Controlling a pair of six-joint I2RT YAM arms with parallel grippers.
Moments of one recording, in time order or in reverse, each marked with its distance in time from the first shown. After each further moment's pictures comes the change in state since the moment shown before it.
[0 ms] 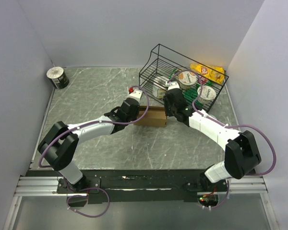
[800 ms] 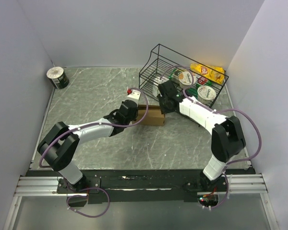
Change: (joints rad) left arm 0.000 -0.015 -0.084 0.147 -0.064 0.043; right arm -0.011 0.264 0.325 -0.320 -0.119 0.039
